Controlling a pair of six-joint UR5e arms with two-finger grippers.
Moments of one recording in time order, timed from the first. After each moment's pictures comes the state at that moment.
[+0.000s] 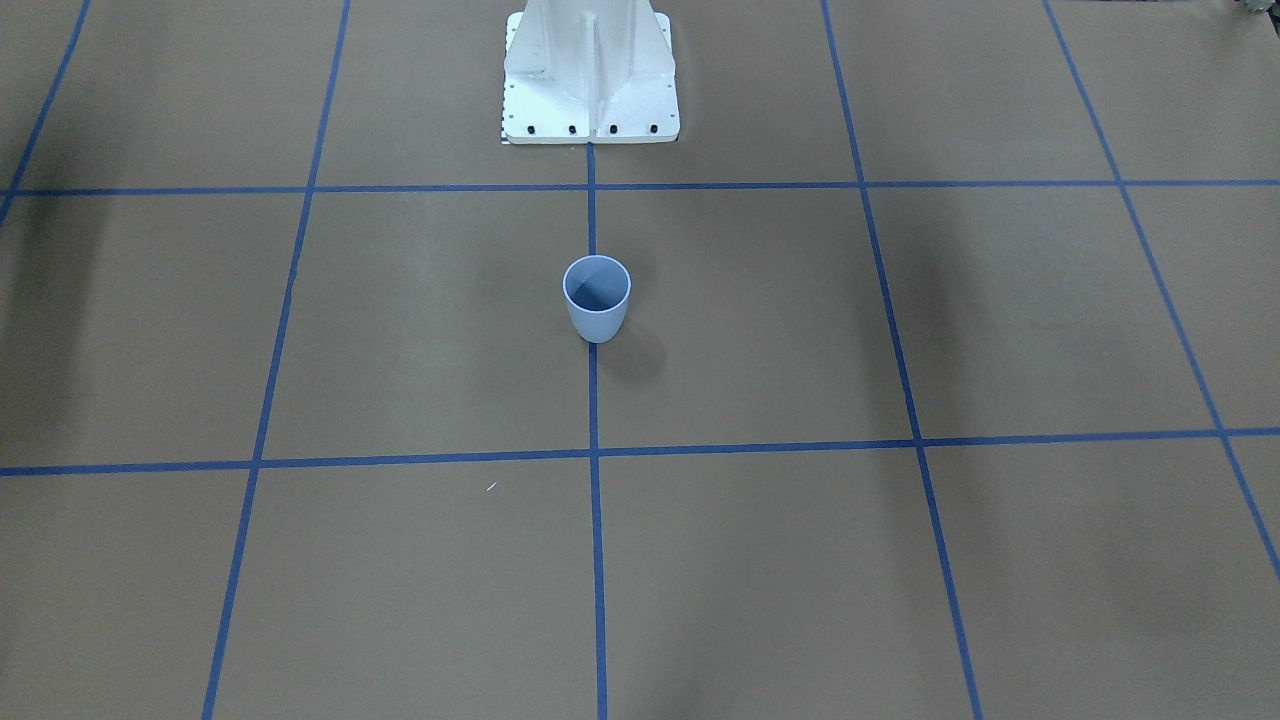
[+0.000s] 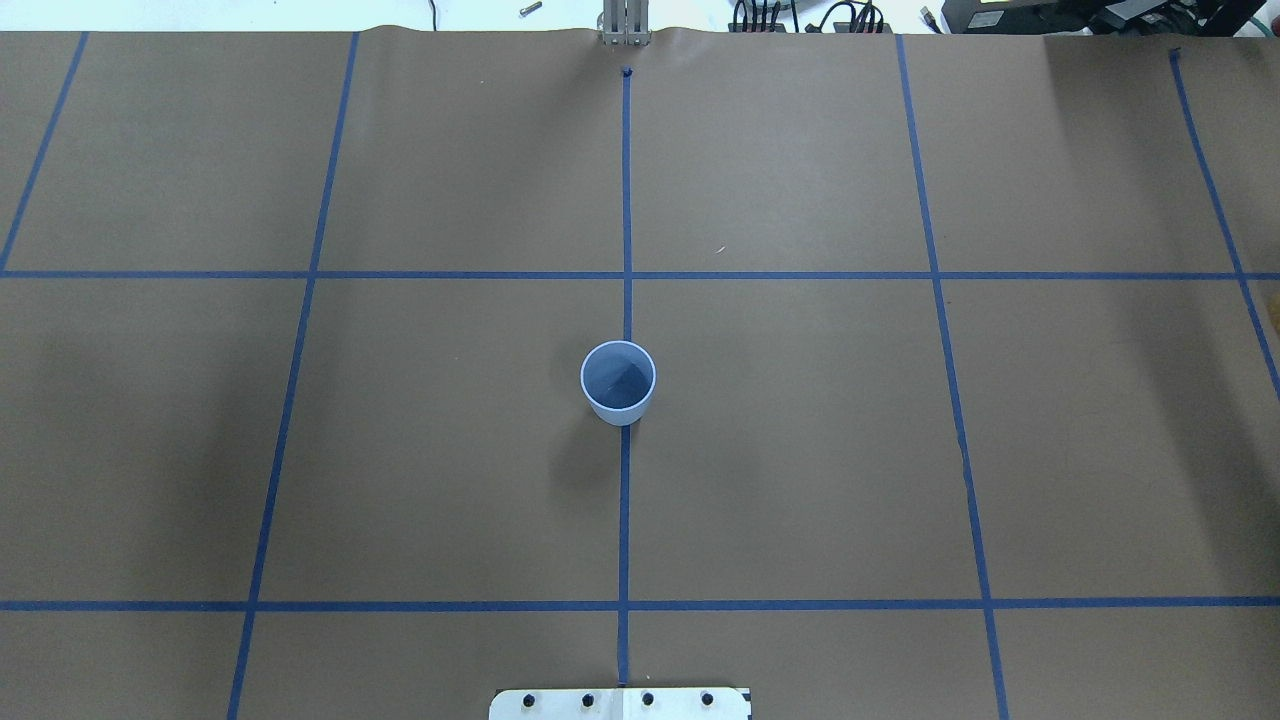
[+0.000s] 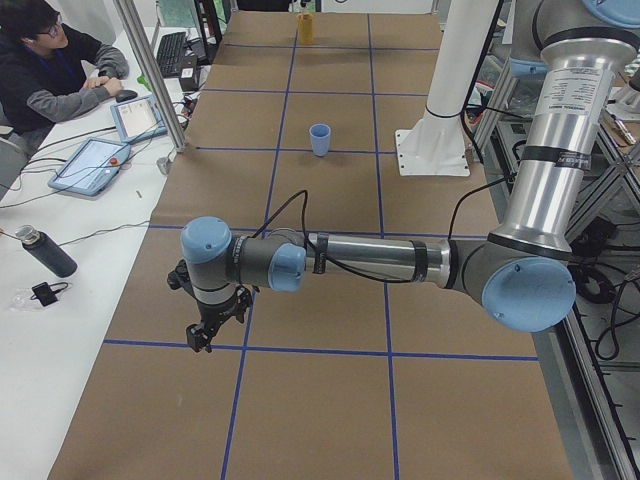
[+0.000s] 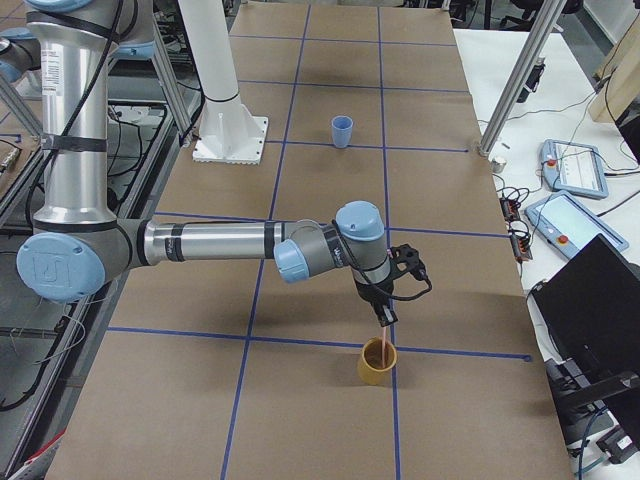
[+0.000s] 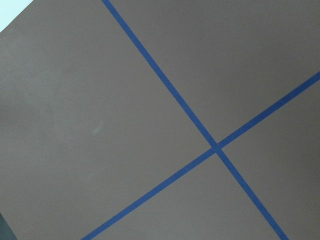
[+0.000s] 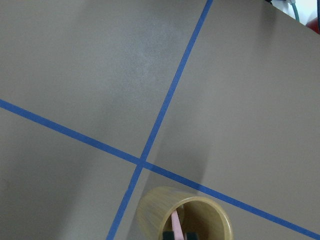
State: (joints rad) left arm -1.57 -1.76 -1.43 -1.65 -2.22 0.53; right arm 1.50 -1.64 1.70 -1.24 2.10 -0.10
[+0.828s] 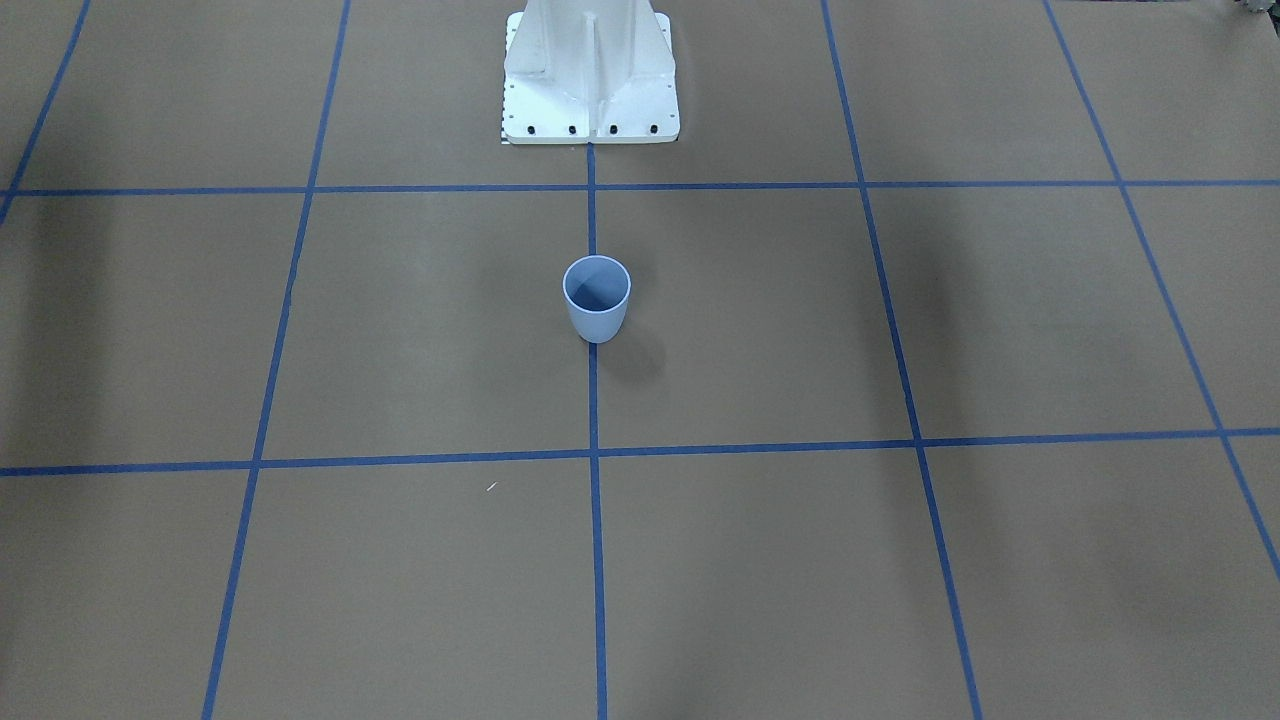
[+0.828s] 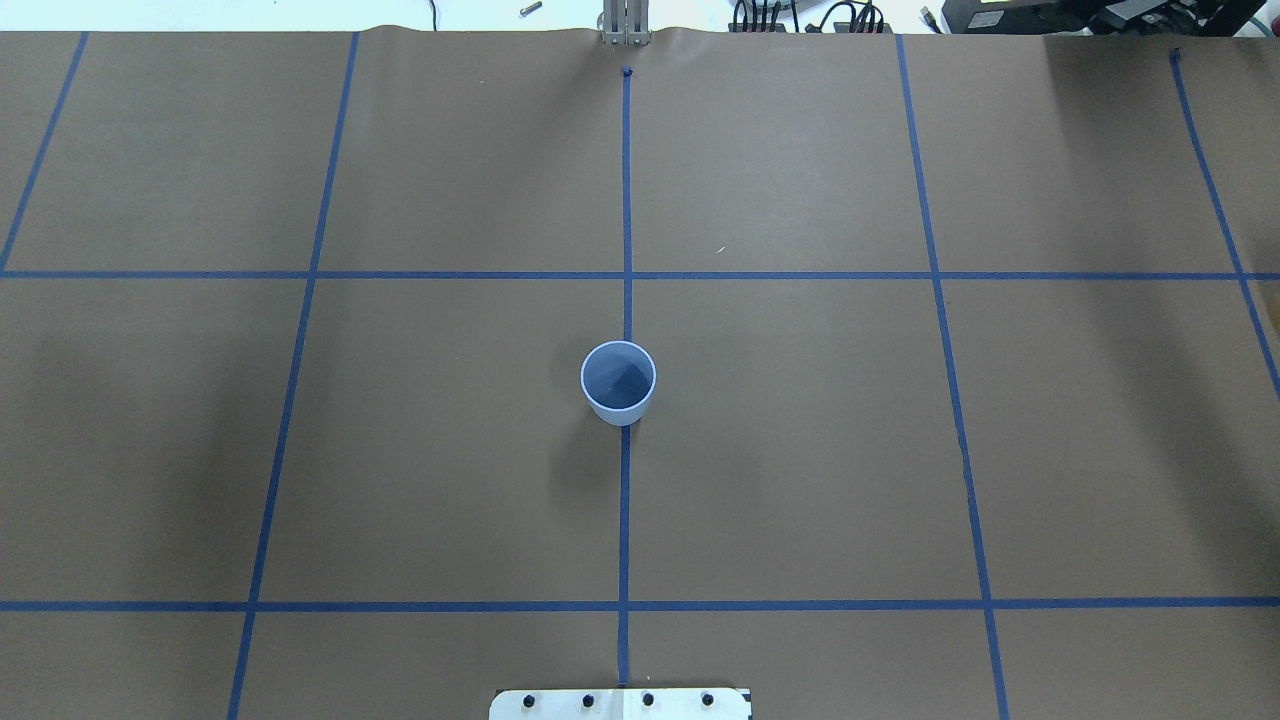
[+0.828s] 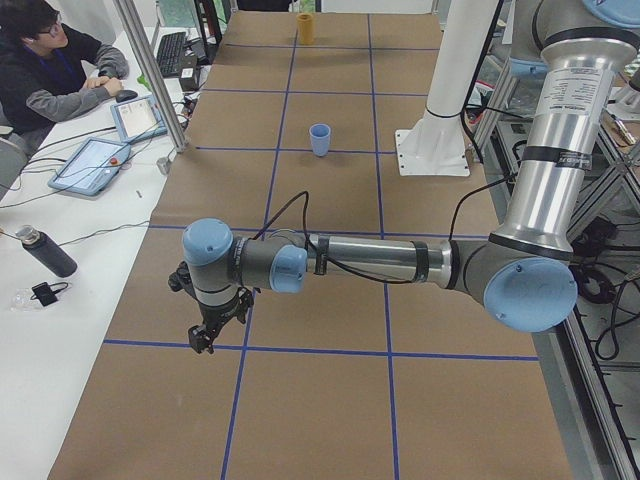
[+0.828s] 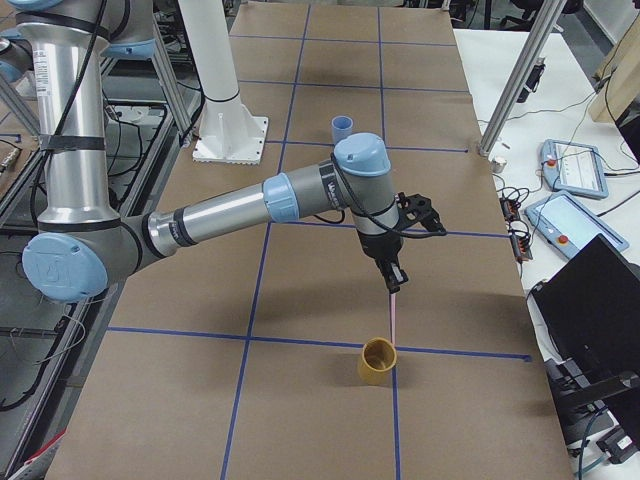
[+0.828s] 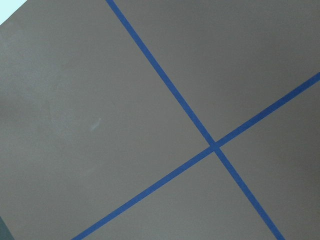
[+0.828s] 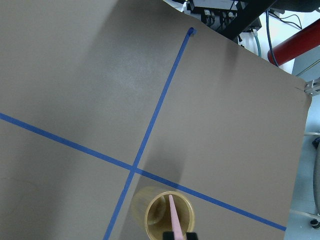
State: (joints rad) left arm -1.57 -1.75 -1.43 -1.65 -2.22 0.53; right arm 1.63 -1.54 1.93 -1.63 2.14 -0.23
